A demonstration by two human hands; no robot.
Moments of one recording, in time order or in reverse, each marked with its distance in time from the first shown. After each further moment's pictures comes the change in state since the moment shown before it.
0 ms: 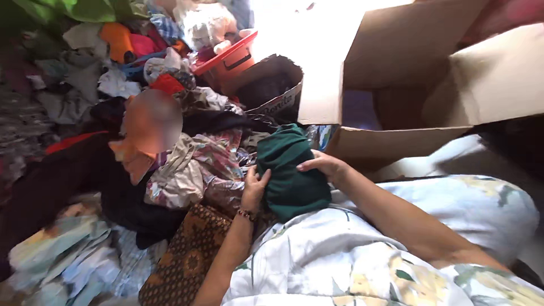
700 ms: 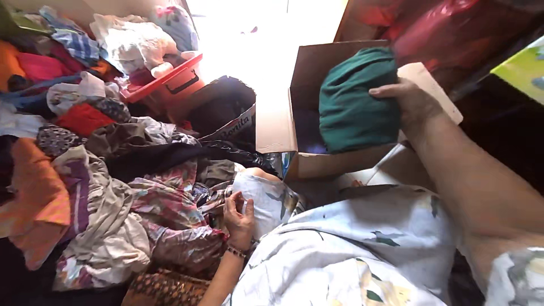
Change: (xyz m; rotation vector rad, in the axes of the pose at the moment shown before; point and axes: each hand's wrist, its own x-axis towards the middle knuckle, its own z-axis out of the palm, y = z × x) left_hand 0.022 -0.043 0.047 0.492 0.205 0.471; right_hand -0.109 -0.191 -0.144 -0.375 0.814 -0.394
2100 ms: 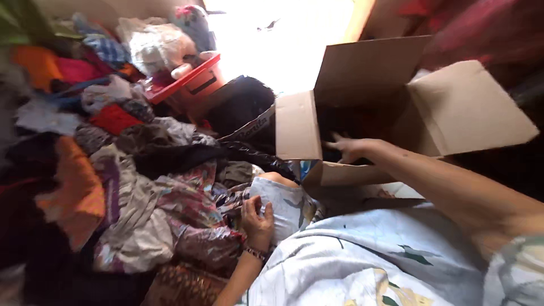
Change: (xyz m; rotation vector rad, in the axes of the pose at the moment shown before) left_hand 0.002 -0.007 -0.001 0.129 0.062 0.107; right_hand 0.048 0.125 0.089 -1.220 -0.763 0.163
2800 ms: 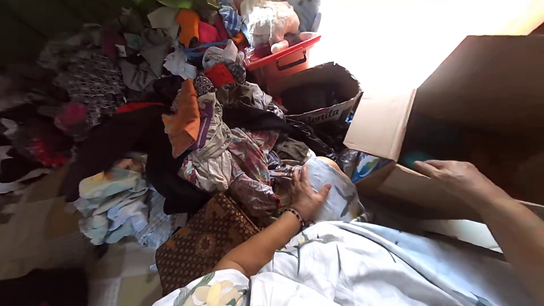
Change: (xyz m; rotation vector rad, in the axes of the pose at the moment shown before) left_hand 0.012 0.031 -0.002 0.087 -0.339 -0.401; right_hand -0.064 -0.018 0.012 0.166 0.324 0.059
